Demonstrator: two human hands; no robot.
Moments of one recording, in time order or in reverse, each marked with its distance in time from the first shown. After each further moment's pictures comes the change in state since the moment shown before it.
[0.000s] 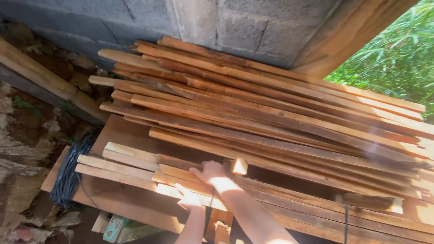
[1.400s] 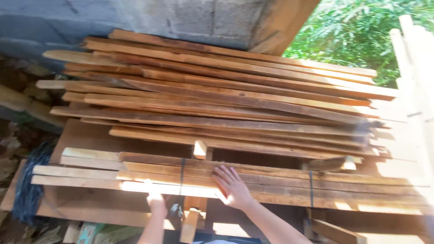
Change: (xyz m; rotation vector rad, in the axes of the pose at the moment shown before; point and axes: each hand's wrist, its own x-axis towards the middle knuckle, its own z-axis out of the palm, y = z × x) left_hand 0.173 -0.113 -0.022 -0.010 -0.416 -0.183; right_hand -0.144 0.195 0.080 -0.181 0.608 -0.484
